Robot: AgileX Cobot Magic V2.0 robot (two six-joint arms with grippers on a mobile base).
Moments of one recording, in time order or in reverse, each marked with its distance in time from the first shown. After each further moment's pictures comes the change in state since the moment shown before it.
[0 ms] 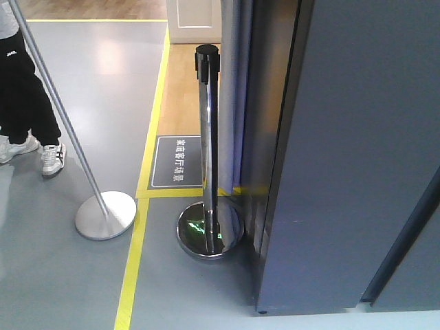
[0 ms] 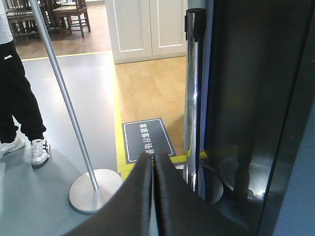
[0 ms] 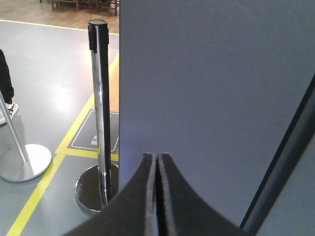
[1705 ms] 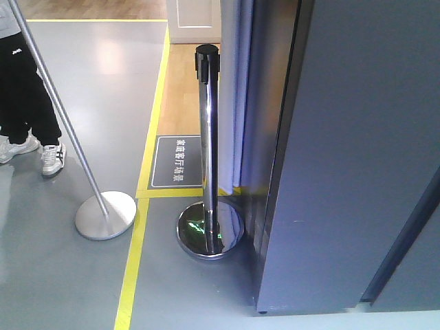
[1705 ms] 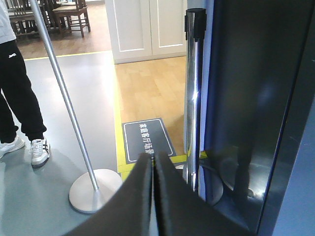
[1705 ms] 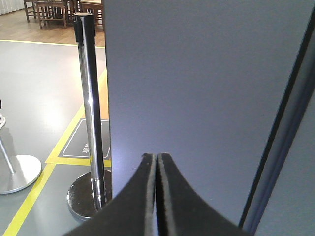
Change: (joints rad) left arm 0.000 0.000 0.000 0.000 0.000 0.000; right arm 0.081 -0.342 0.378 -0.358 -0.130 0.395
